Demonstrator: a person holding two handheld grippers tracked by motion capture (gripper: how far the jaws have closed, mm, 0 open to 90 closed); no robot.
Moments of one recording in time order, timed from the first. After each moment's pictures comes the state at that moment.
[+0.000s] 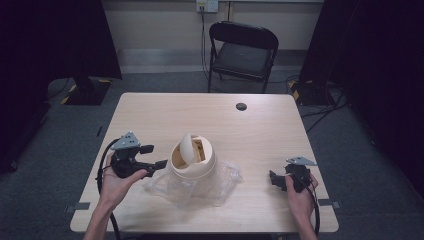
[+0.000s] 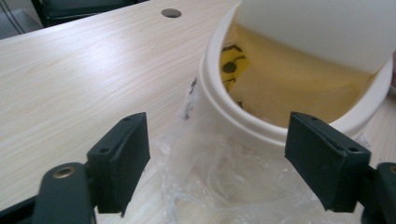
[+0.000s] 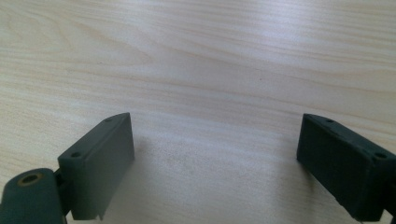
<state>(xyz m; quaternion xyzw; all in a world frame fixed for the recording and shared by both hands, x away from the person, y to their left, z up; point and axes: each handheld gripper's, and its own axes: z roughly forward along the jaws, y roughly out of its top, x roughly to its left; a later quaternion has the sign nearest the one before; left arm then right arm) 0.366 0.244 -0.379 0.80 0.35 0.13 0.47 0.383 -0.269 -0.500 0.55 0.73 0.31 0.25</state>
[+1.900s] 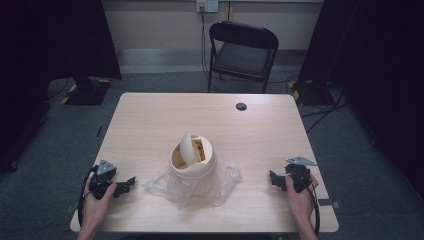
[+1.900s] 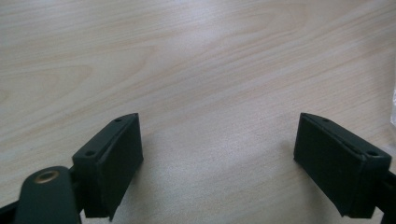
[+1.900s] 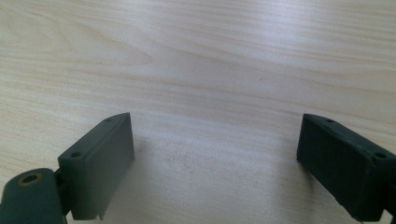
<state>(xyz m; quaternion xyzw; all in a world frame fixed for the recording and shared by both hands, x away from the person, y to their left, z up) 0.354 0.330 -0.502 0.76 0.51 0.22 0.34 0.383 -0.269 -0.500 0.55 0.73 0.31 0.25</state>
